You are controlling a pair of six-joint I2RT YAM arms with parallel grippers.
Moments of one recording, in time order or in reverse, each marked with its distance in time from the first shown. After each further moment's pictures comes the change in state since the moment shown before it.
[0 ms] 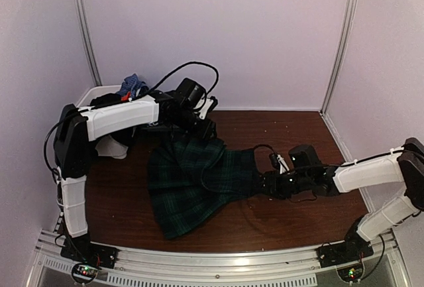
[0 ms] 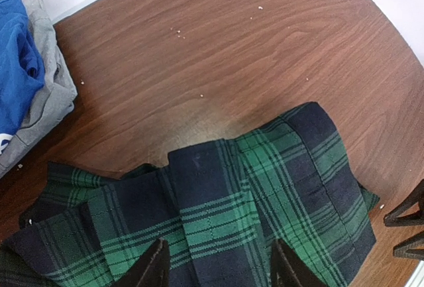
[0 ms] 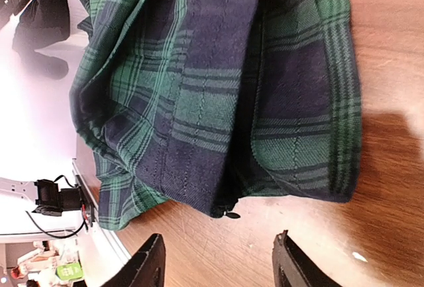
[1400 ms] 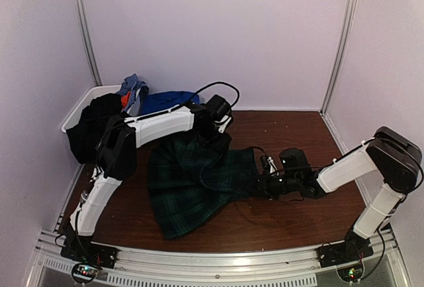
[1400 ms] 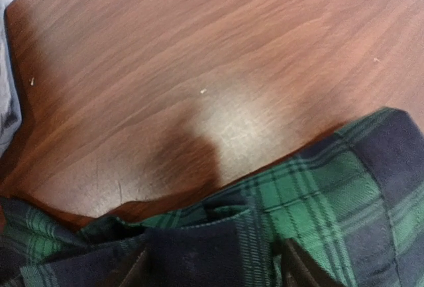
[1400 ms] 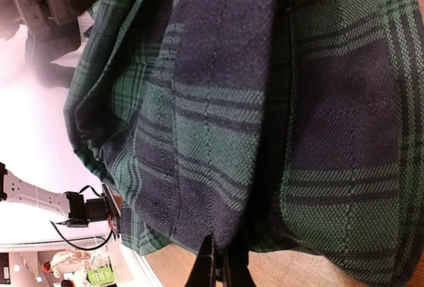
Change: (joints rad) left arm -0.047 0.437 0.469 -0.208 -0.102 0.014; right arm 0.012 0.260 0.021 0.327 -0.089 0.151
